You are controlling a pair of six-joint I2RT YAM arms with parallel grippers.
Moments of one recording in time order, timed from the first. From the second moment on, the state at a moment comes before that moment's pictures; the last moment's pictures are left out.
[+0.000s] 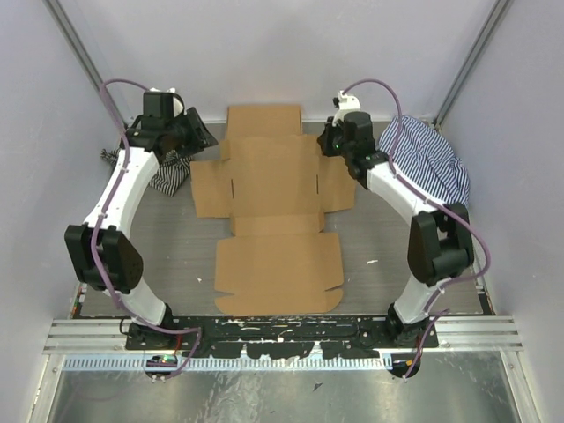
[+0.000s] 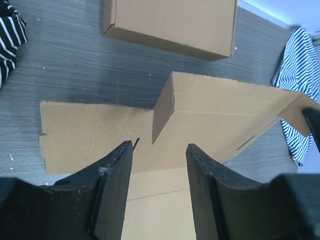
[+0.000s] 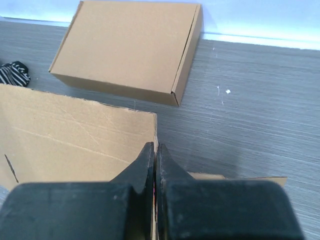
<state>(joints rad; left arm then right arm) -0.15 1.68 1.63 -0.63 0.19 -0.54 0.32 1.76 1.38 0.00 -0.07 0.21</state>
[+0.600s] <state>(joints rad) -0.15 1.46 1.58 -0.63 0.30 -0.50 0.38 1.22 0.79 0.37 -0.11 0.13</state>
